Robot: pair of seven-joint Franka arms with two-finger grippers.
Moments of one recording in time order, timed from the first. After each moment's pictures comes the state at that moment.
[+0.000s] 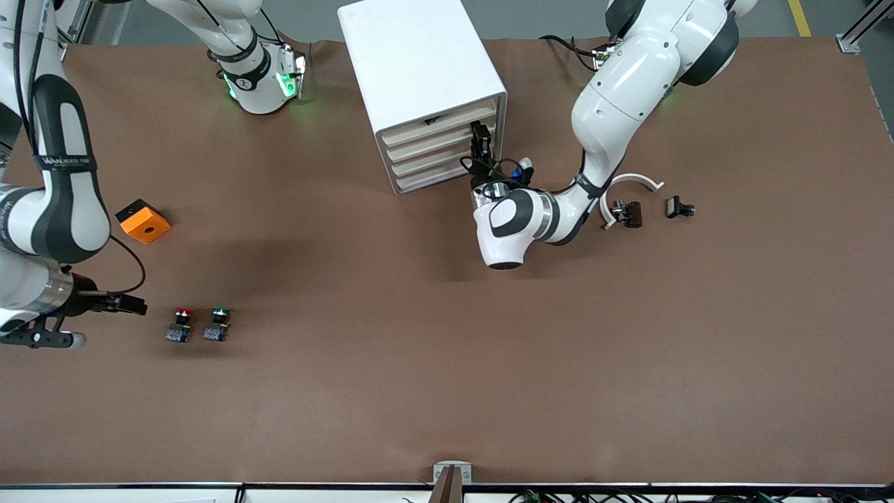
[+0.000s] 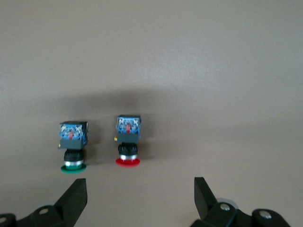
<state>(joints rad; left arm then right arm) -0.47 0.92 -0.24 -1.52 -0.81 1.22 -2.13 -0.16 0.52 -0.05 -1.64 0.02 2.16 -0.13</state>
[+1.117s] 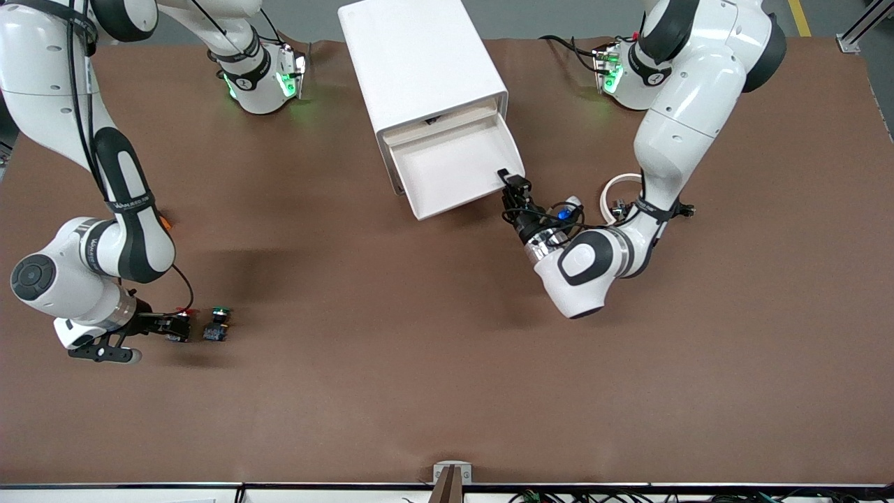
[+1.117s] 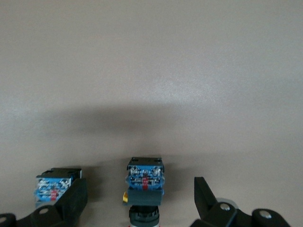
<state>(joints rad) -0.23 0.92 -0.23 -1.43 -0.81 1.24 -2.13 -0.12 0.67 -0.05 -1.70 0.04 2.47 -0.08</state>
